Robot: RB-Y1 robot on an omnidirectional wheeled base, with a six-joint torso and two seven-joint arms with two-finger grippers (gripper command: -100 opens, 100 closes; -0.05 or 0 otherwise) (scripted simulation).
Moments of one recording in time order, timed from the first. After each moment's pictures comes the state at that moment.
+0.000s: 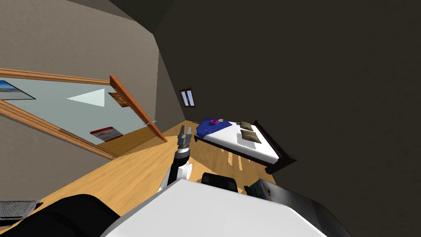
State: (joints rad) left arm 0.52 -0.01 -0.07 -2.20 -0.04 -0.63 0.01; right arm 0.64 -0.81 0.61 -0.94 -0.12 -0.29 0.31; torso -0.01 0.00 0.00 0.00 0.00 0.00
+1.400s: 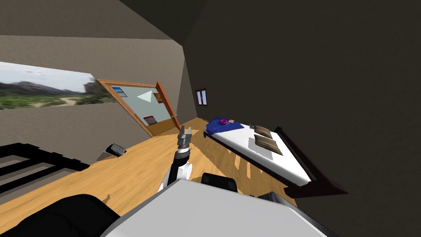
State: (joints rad) left arm 0.52 -0.01 -0.07 -2.20 -0.04 -0.63 0.01; right arm 0.51 -0.83 0.61 -0.78 -0.10 -0.24 0.32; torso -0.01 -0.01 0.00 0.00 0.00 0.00
